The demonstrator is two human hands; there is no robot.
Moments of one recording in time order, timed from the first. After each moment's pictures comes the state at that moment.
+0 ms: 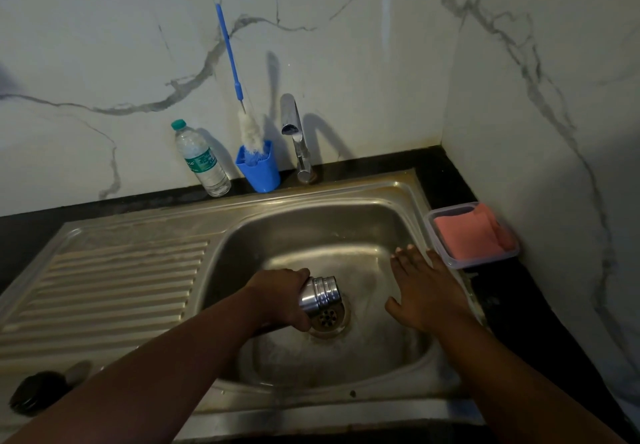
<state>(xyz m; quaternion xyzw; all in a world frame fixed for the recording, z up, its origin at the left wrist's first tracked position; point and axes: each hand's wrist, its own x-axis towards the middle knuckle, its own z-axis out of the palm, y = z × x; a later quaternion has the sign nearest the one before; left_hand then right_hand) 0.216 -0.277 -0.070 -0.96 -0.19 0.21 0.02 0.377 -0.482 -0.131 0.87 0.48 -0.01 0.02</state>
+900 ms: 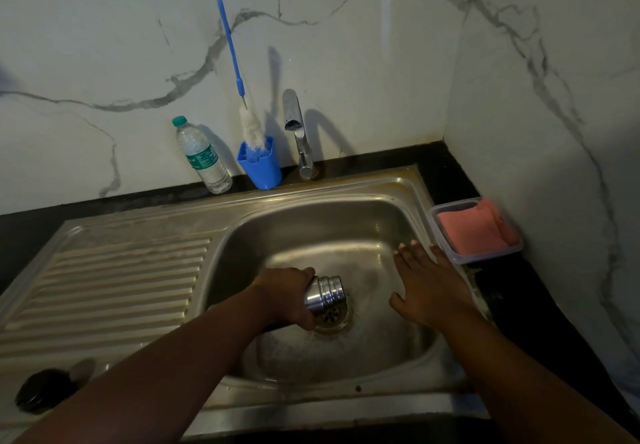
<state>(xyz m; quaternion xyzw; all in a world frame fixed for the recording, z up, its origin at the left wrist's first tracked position) 0.215 -0.279 -0.073 -0.96 -0.18 0.21 0.03 0.375 -0.484 -0.126 0.88 0.48 -0.02 0.04</state>
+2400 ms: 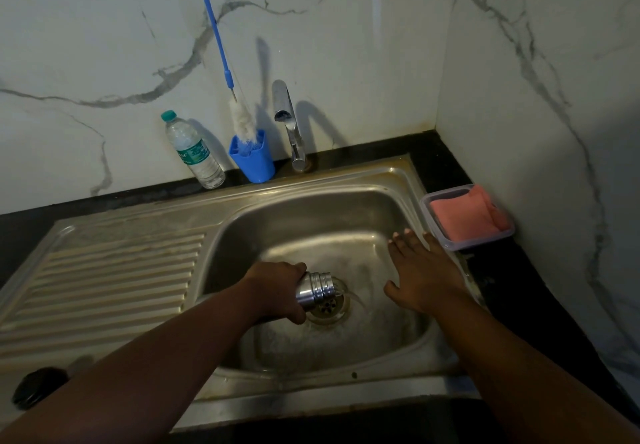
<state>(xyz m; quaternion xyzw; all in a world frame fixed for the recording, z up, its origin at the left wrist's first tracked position) 0.211 -0.277 -0.073 -0.96 -0.17 0.23 0.06 0.375 -0.483 -0.125 0.88 0.48 -0.03 0.03</state>
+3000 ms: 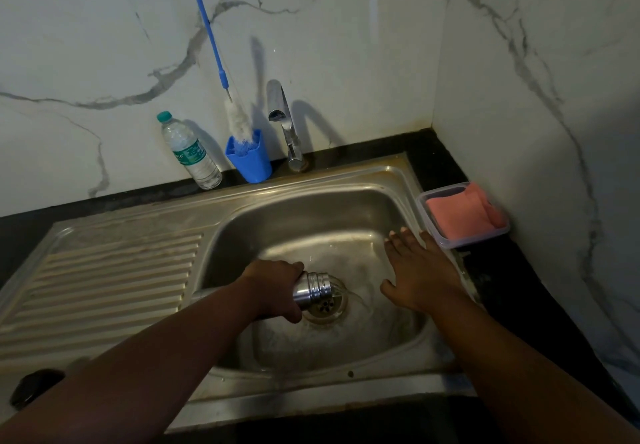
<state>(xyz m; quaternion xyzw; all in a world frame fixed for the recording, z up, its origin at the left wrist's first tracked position) 0.214 -0.277 -0.073 -0.95 -0.17 0.24 0.09 0.376 -0.482 -0.126 0.88 0.48 -0.03 0.04</state>
